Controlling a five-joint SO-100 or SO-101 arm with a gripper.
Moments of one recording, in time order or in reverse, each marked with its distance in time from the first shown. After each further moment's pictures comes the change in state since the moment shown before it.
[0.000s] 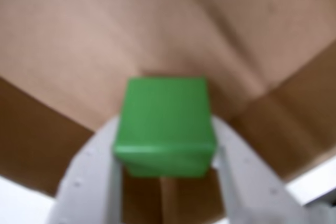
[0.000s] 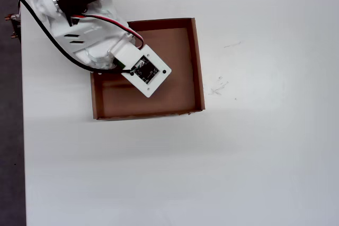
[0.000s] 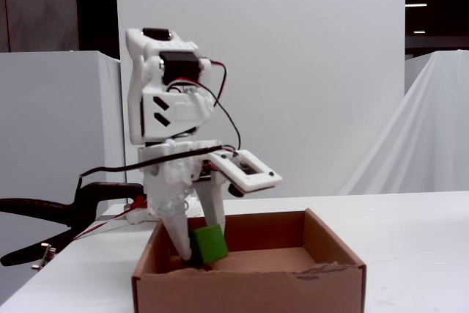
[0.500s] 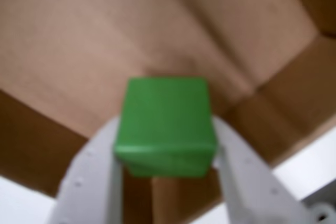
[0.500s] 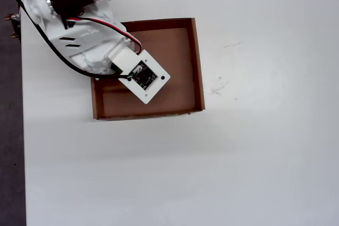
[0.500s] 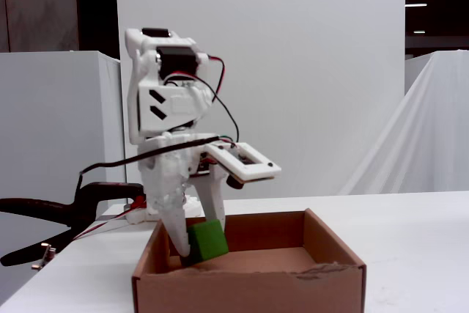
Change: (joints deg) arm 1.1 -0.1 -2.6 -0.1 -0.2
